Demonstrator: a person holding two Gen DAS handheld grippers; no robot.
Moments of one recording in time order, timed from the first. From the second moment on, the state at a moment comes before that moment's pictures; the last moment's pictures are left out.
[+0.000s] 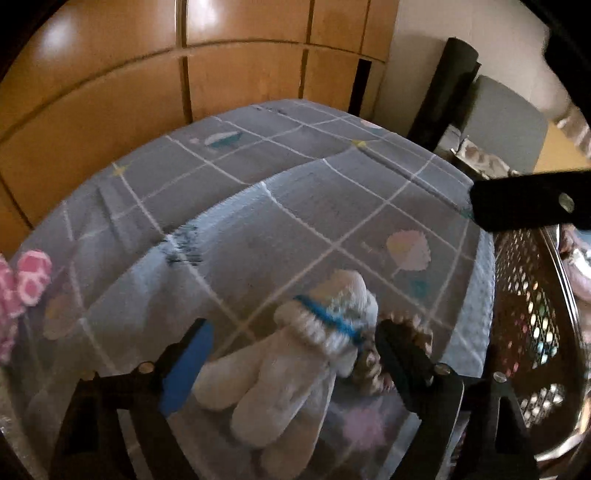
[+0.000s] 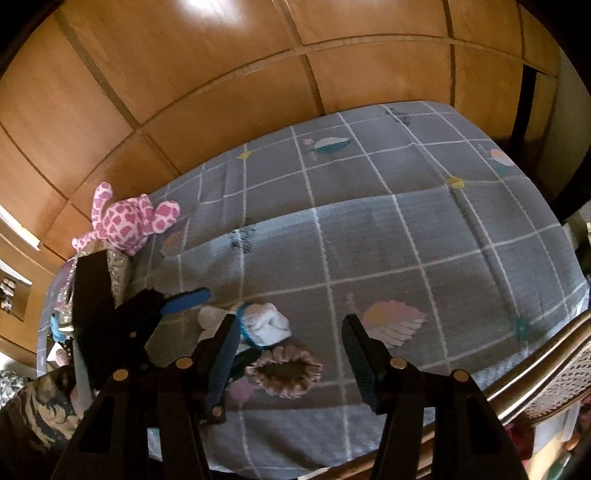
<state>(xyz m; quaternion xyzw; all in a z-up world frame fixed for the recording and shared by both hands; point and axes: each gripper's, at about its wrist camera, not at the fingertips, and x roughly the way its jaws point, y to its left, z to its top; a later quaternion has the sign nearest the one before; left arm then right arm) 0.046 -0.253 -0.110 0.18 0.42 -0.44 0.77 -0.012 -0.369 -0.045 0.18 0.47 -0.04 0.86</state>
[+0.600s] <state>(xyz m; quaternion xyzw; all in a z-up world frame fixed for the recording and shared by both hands) 0.116 -0.172 -0.042 0.00 0.44 -0.39 0.81 0.051 -0.279 -0.108 -0.10 0.67 0.09 0.73</state>
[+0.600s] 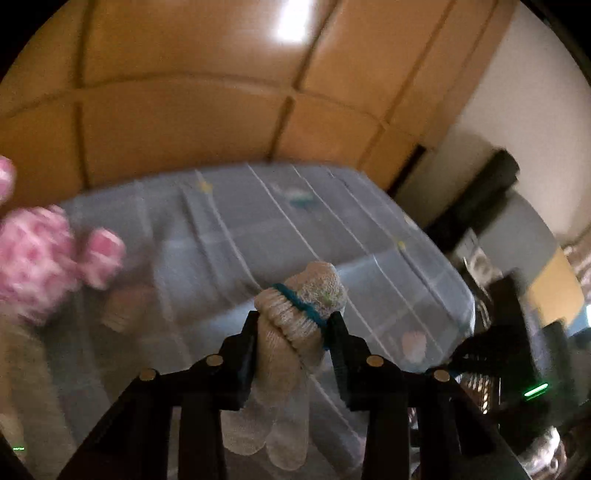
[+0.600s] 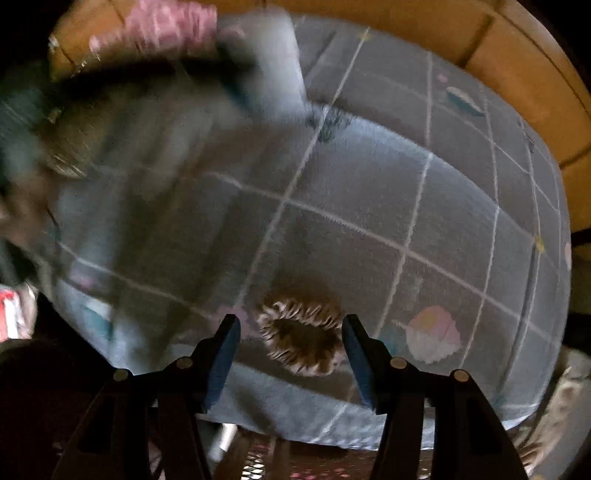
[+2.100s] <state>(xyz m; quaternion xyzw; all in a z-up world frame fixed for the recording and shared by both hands) 0.000 0.235 -0.019 -0.04 0.33 0.15 0.93 0.106 -0.175 -0.073 -0.06 0.54 0.14 0.83</state>
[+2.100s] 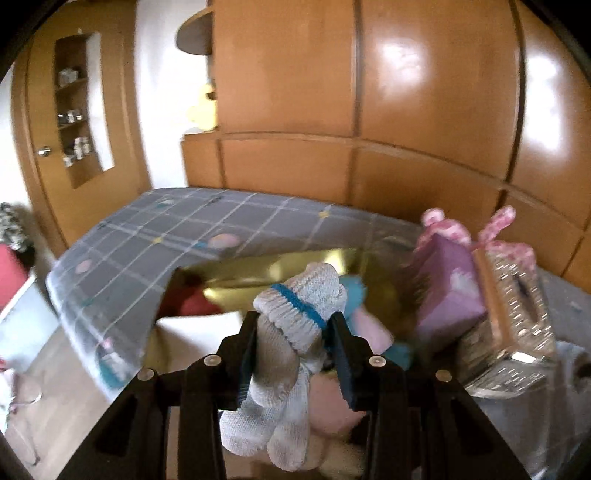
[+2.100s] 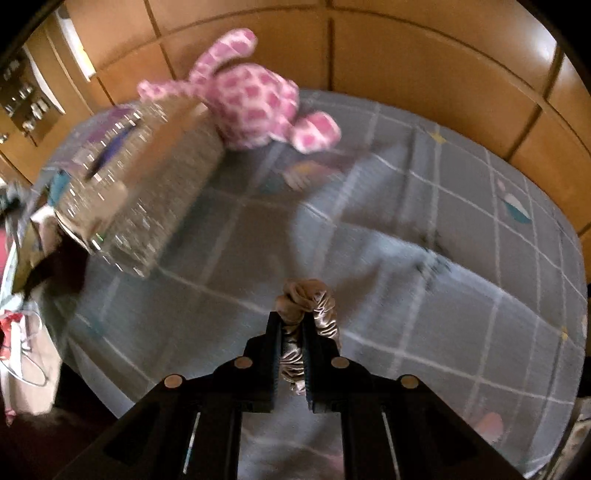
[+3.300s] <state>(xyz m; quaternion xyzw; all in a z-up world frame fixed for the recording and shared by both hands) -0.047 0.284 -0.032 -0.07 0.32 0.22 0.92 0.129 0.163 -0.050 -0.04 0.48 0.40 0.78</state>
